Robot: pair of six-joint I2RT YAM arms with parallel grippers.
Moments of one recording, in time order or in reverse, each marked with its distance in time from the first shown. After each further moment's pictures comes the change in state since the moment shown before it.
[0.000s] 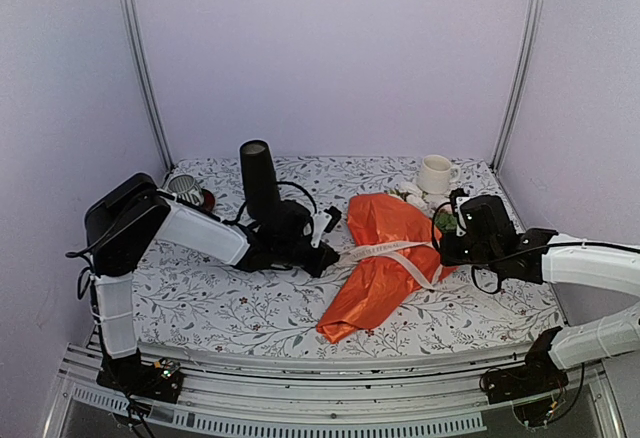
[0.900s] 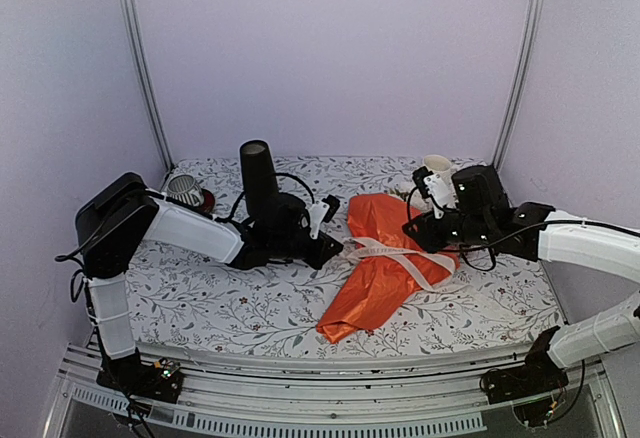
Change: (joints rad) left arm 0.000 -0.056 -0.024 0.071 0.008 -0.023; right arm 0.040 0.058 0.201 -0.039 -0.282 -0.262
